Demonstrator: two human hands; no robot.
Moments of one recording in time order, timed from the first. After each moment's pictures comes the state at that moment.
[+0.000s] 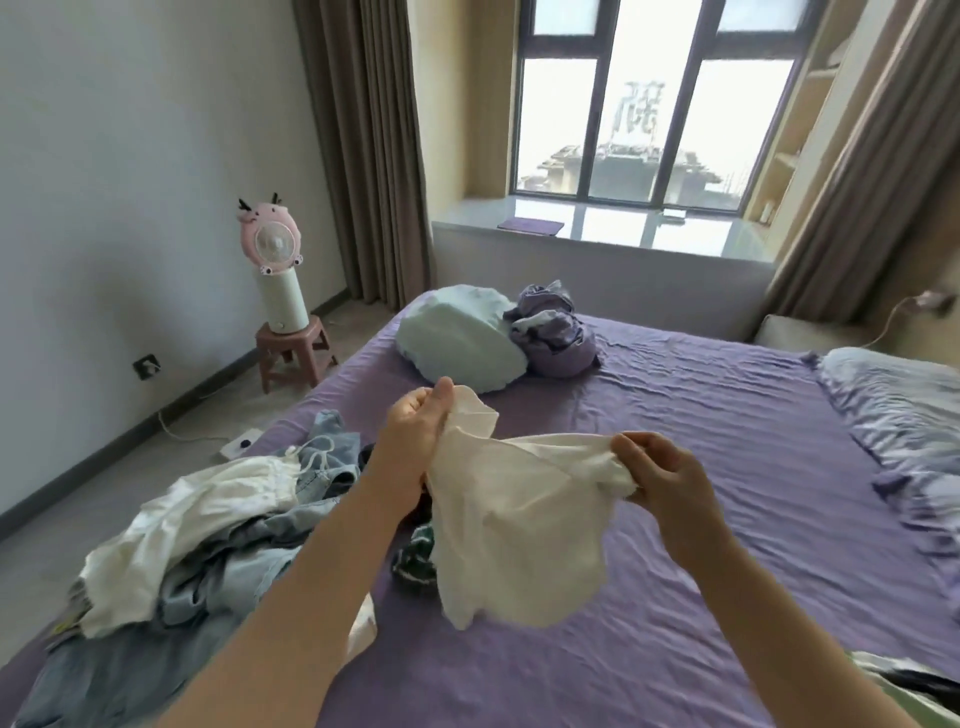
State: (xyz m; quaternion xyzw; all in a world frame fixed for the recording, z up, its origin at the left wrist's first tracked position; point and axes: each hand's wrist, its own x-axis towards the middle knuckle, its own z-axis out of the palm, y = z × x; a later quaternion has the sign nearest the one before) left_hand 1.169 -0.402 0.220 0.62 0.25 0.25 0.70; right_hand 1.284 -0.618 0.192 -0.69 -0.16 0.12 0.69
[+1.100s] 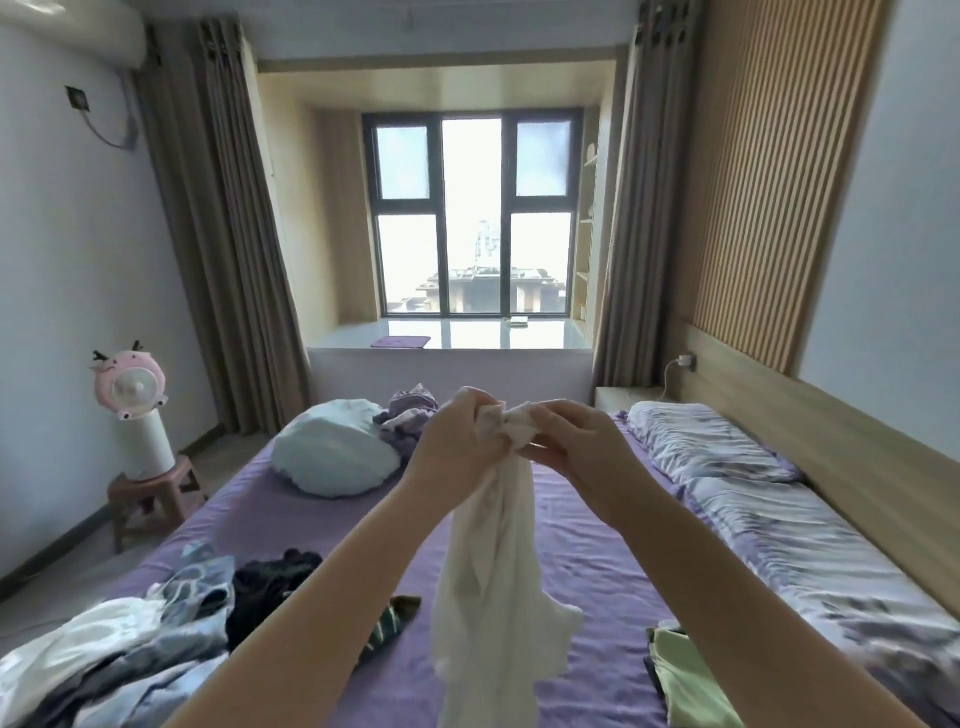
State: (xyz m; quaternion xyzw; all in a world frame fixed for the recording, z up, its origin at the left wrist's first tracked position) left_hand 1.132 -0.673 0.364 0.87 0.02 0.29 0.40; right_hand 1.187 -0.815 0.352 -0.58 -0.26 0.09 0.77
